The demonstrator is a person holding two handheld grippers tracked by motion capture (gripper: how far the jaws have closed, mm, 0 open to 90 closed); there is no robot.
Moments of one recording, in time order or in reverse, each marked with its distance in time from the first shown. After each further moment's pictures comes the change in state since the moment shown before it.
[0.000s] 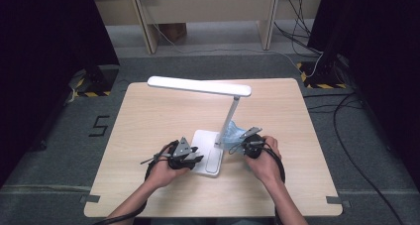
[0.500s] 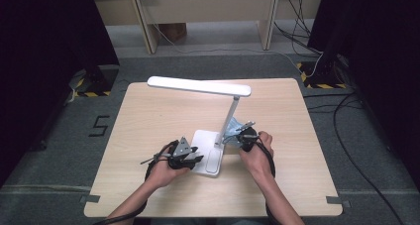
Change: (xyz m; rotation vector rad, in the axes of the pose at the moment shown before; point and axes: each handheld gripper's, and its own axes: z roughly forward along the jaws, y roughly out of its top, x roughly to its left) left arm 0.000 0.000 0.000 0.002 -0.002 -0.006; right arm 0.003 0.021 0.023 0.055 -0.098 0.097
